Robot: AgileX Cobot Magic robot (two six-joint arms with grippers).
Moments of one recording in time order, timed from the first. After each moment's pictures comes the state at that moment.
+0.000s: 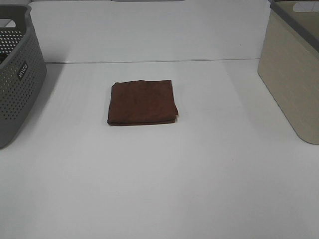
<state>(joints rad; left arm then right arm) 0.01 0.00 -0.50 -0.03 1.05 0.03 0.05 -0.01 -0.50 0.04 1.07 -0.10</state>
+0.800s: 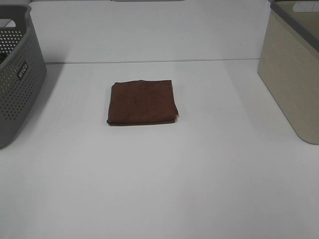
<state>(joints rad) 0.01 0.00 -0.50 -0.03 1.05 0.03 0.05 -0.01 -0.50 0.04 1.07 -0.10</state>
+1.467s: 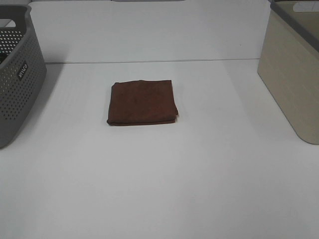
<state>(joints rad) 0.01 0.00 -0.50 -0.03 1.05 0.03 0.05 -0.01 -0.50 0.04 1.07 -0.10</state>
